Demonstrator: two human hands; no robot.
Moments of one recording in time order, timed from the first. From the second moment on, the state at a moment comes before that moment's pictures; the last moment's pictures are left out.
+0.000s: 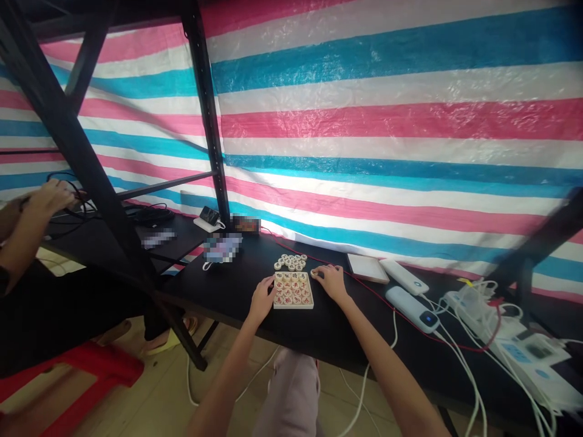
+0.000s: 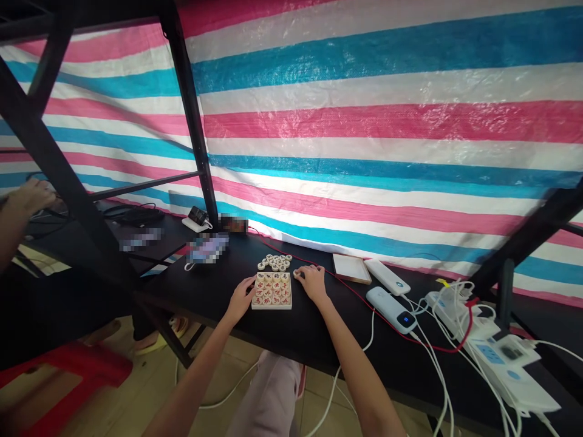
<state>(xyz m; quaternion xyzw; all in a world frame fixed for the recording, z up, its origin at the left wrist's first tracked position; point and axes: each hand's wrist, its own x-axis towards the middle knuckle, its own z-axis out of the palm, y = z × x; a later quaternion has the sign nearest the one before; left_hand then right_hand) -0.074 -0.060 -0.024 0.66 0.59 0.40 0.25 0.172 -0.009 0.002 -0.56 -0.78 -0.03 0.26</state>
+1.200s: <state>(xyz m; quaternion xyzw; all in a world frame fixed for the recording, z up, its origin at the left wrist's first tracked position) -0.074 -0.064 -0.021 0.67 0.59 0.40 0.23 0.156 0.017 0.006 -0.49 -0.86 0.01 0.18</state>
